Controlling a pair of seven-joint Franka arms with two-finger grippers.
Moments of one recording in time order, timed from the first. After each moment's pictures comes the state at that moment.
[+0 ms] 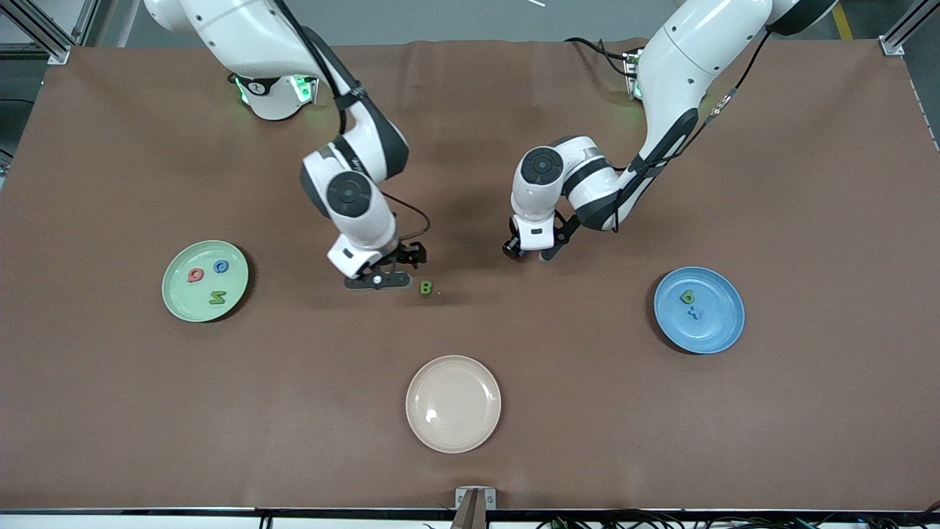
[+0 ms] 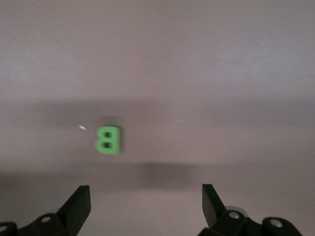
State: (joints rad) left arm -0.24 0.62 -0.52 -2.02 0.49 2.53 -1.95; right arm 0.59 0.54 0.04 -1.85 0.02 2.38 0.61
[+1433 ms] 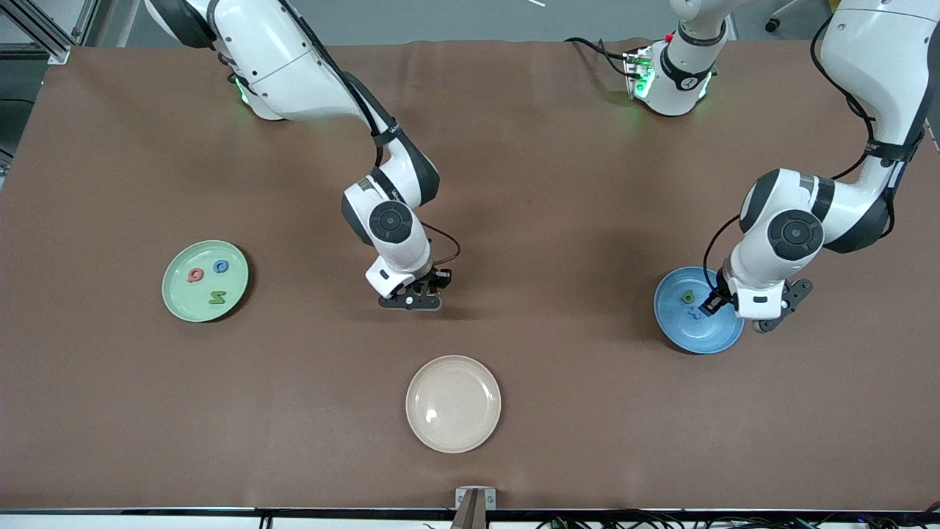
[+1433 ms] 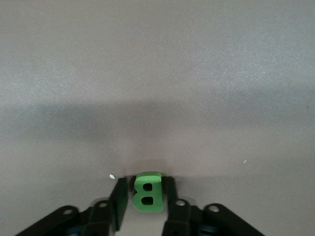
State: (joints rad) left arm 0.40 0.42 -0.52 -2.01 0.49 2.31 -1.15; right arm 0.62 0.72 0.03 -1.69 0.01 2.45 0.67
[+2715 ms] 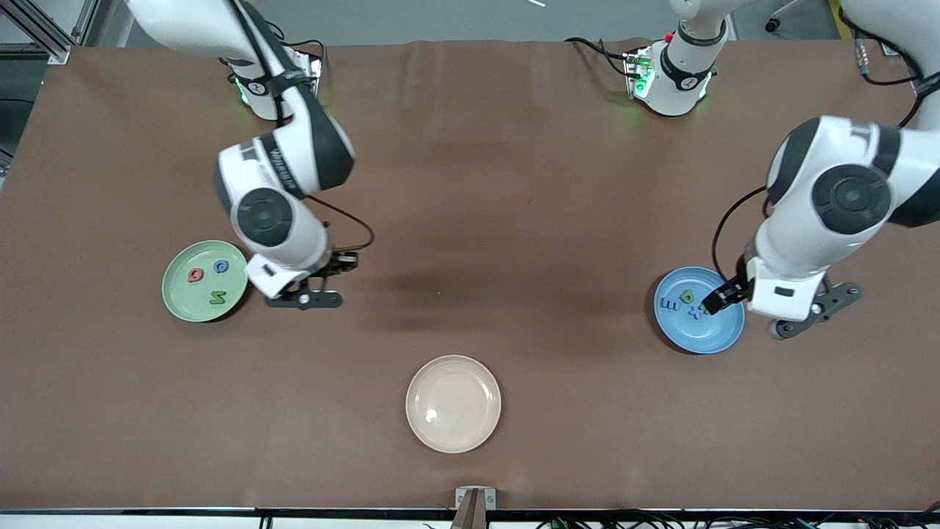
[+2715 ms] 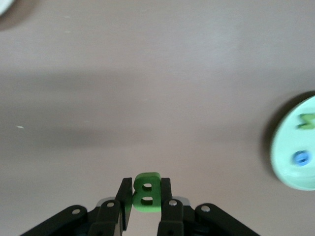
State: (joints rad) left arm 0.39 0.36 -0.70 -1.55 0.42 1.76 -0.80; right arm 0.41 0.38 -0.04 -1.70 0.00 1.89 0.31
